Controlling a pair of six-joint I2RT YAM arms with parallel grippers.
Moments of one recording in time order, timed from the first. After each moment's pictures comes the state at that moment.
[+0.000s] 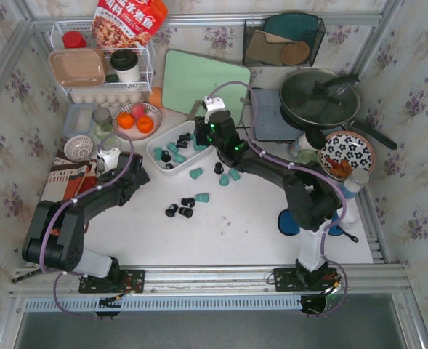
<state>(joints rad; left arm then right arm) -0.25 1.46 0.68 -0.10 -0.45 -0.65 0.65 1.89 1.35 0.21 0.15 0.22</state>
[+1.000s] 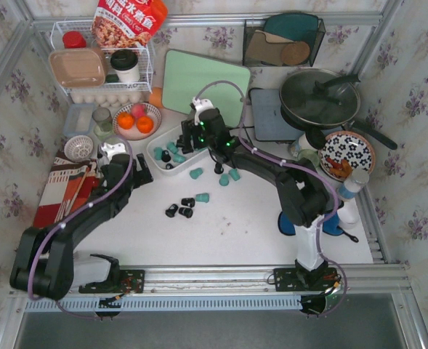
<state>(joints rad) -0.26 1.31 0.62 0.01 -0.31 -0.43 0.69 2.03 1.56 0.07 0.08 0.24</state>
